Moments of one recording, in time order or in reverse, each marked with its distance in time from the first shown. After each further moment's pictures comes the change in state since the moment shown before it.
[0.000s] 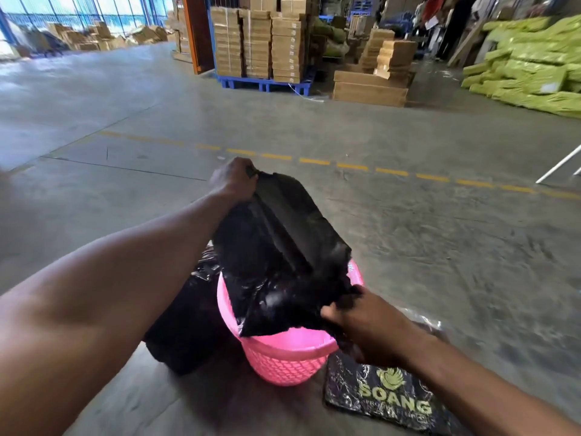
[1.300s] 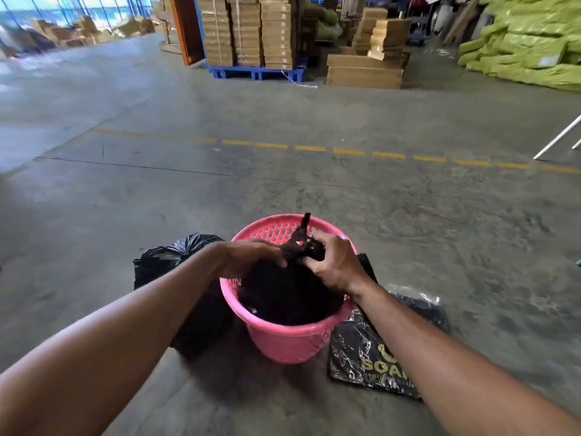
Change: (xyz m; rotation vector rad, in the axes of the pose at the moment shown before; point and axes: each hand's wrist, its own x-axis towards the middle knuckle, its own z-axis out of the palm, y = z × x) left_hand -0.136 -0.023 0.034 -0.843 -1.224 -0.266; right_hand 0.072 0.004 0.017 0.785 0.389 0.551
